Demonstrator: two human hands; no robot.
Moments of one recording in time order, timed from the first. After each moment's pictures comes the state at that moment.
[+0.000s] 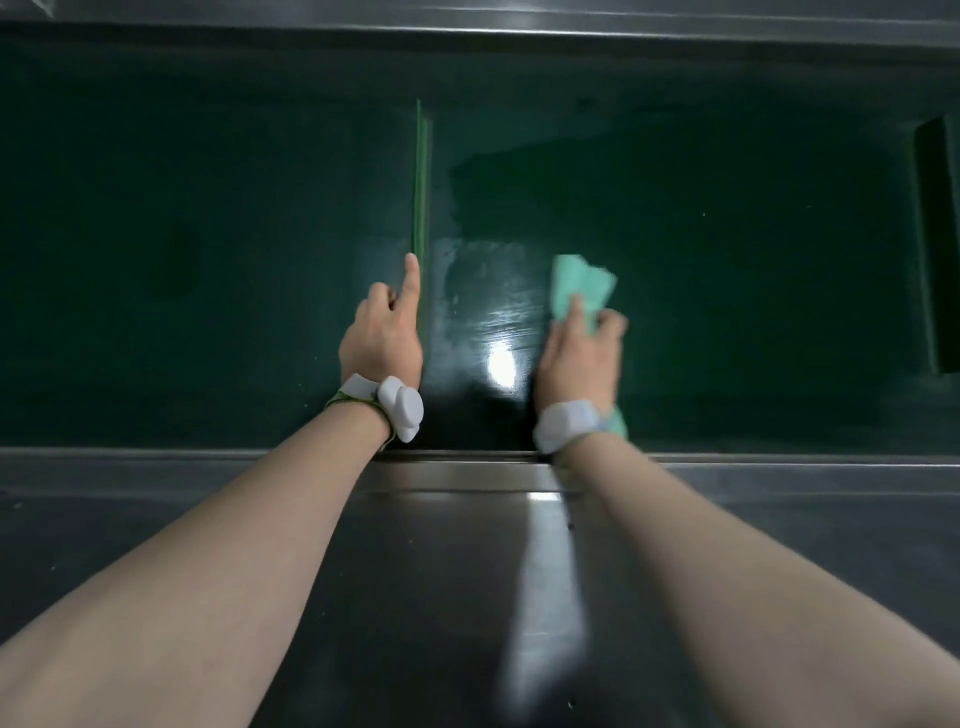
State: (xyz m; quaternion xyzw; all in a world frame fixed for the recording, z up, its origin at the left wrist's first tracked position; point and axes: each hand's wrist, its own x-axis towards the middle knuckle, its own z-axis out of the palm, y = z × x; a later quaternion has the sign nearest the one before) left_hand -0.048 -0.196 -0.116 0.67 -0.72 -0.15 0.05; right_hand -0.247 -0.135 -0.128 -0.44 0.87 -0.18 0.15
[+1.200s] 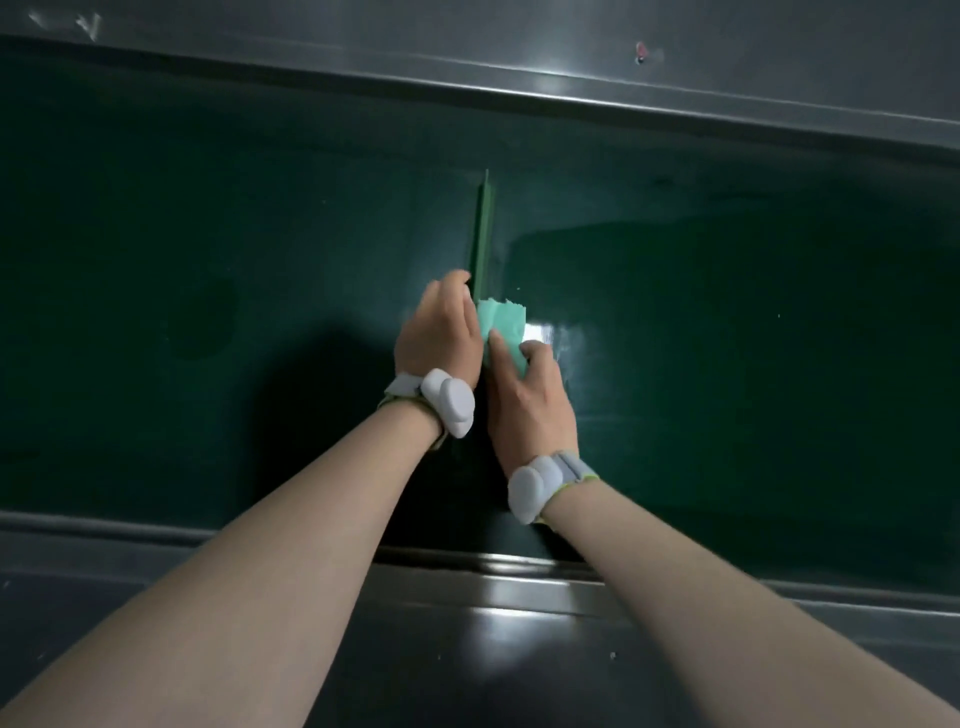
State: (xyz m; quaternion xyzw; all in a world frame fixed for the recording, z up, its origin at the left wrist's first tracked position) left_hand -0.066 -0.304 -0.136 0.70 -0.65 -0.23 0.19; right_hand -0.171 -0.216 -0.137 -0.64 0.72 -0.14 0.22
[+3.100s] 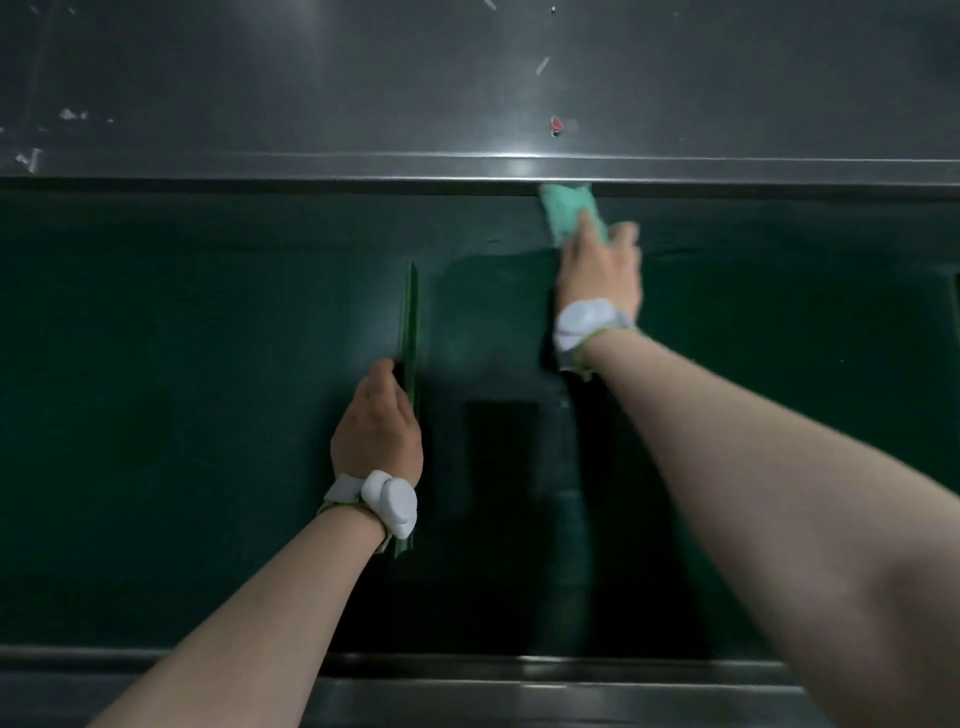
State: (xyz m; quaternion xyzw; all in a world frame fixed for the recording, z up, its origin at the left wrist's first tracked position) left_hand -0.080 -0.299 -0.134 0.73 -0.64 -0.19 0.15; right_hand -0.328 -0.419 -0.133 -0.50 0.85 -0.13 0.10
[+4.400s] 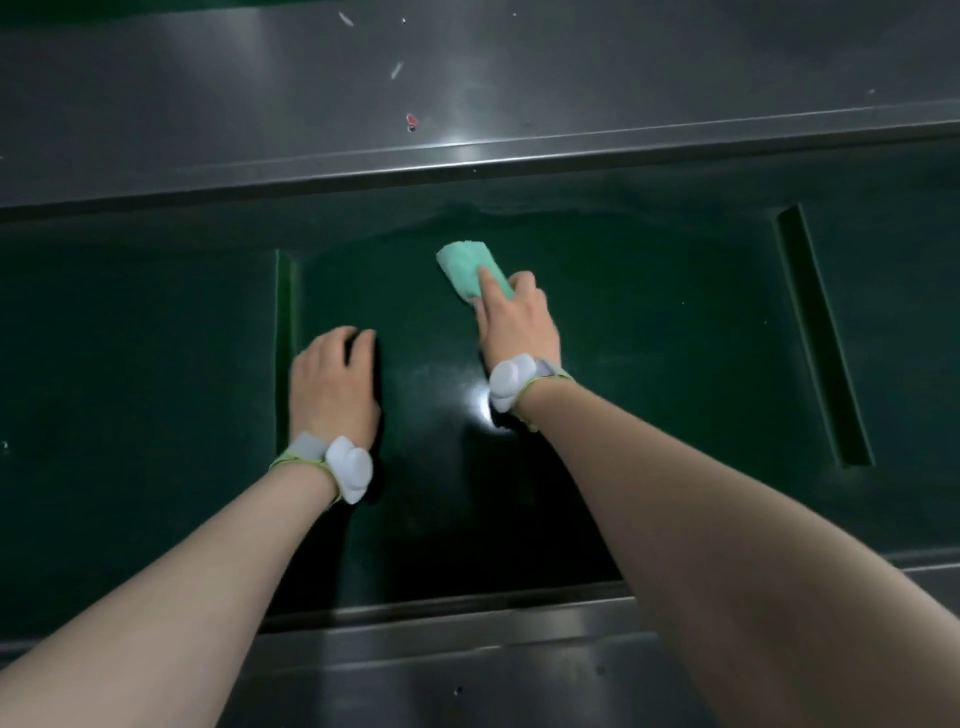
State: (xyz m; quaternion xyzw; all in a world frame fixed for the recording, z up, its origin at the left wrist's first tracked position) left_hand -0.164 -0.284 -0.105 0.60 -0.80 -0.05 0.00; right_hand -0.389 -0.294 -0.120 -0.57 0.79 -0.12 0.17
